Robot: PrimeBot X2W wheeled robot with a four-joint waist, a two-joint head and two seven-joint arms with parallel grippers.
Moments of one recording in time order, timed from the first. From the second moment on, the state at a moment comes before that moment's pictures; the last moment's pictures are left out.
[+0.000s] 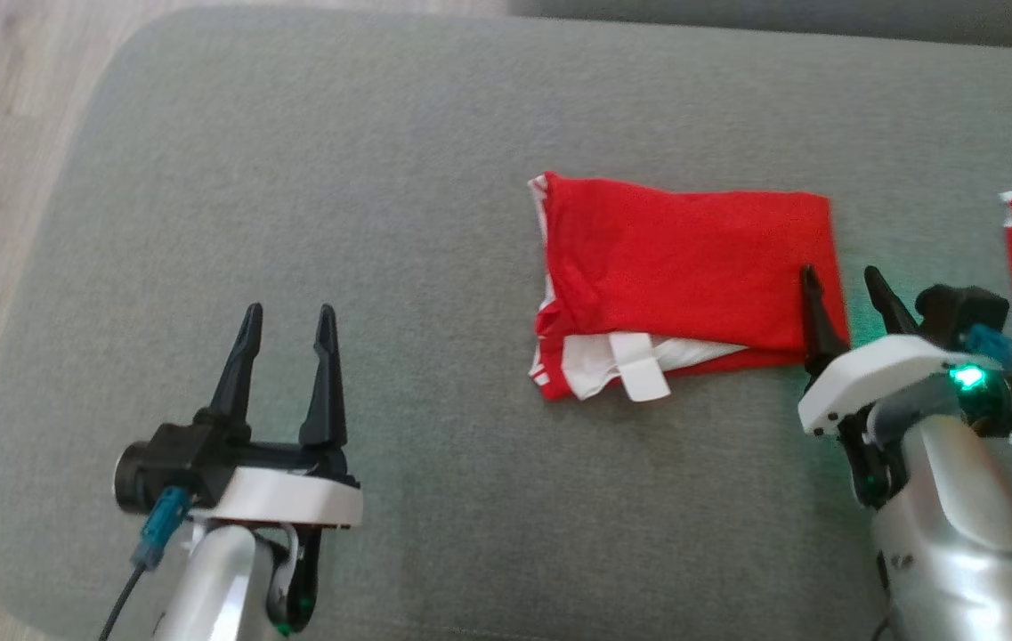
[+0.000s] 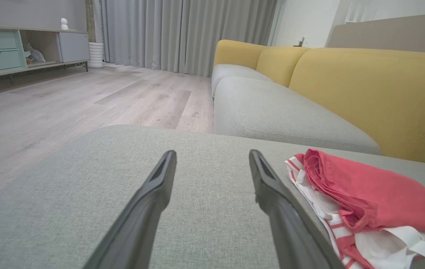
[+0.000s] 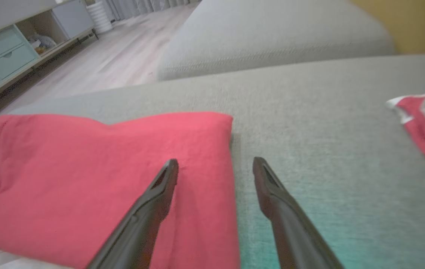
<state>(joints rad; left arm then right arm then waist) -0.20 0.05 -0.18 0.29 -0.25 -0.06 -0.26 -0.44 -0.05 -0.08 0.70 0.12 0.13 -0.08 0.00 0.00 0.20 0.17</state>
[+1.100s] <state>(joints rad) -0.22 0.04 -0.22 0.28 -0.23 -0.06 -0.26 -0.58 -0.25 0.23 0.72 -0.08 0.13 -0.05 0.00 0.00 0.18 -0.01</state>
